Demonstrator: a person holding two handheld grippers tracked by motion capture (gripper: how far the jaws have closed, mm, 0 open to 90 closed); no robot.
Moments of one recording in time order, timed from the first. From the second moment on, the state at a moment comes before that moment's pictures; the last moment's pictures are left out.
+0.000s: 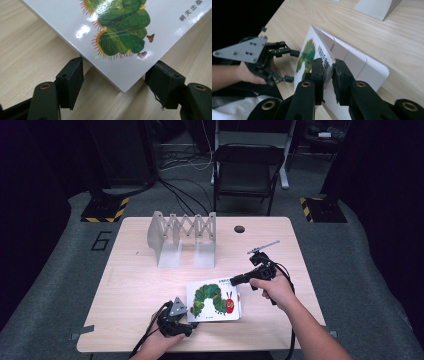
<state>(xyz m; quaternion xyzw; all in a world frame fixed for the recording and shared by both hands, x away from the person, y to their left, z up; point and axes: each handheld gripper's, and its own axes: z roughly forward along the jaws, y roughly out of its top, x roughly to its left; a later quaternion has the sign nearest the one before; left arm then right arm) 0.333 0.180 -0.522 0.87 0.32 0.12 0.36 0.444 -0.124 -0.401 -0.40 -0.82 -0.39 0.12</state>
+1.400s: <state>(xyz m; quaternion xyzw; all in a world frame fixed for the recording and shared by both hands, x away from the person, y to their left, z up) 0.342 0.196 -0.512 0.86 0.30 0.07 0.41 0.431 -0.127 -0.387 -0.16 -0.92 -0.34 0.10</state>
